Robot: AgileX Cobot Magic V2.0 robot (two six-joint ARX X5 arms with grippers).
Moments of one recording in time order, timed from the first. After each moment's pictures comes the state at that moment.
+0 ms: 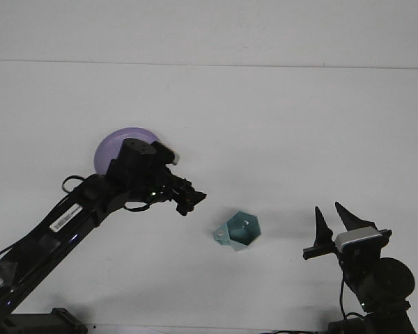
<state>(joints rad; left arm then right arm) -0.57 1.46 1.36 -0.56 0.47 -0.08 0.16 0.34 0.49 -0.28 -0.10 0.01</state>
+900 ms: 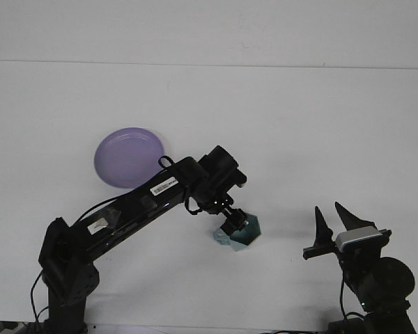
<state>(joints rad) -0.80 1.96 1.73 -0.88 0.32 0.03 0.16 0.34 0.49 -0.28 -0.10 0.02</state>
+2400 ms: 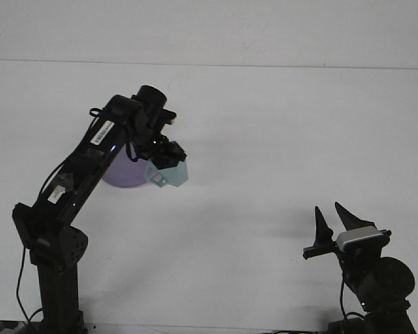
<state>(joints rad) -0.35 2.03 2.10 -1.25 0.17 0.06 0.16 0.34 0.49 -0.28 -0.10 0.04</state>
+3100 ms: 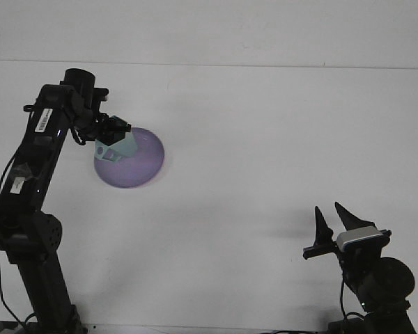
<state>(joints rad) -0.04 2.04 2.10 -1.15 0.12 0.06 0.16 0.34 0.49 -0.28 -0.10 0.04</state>
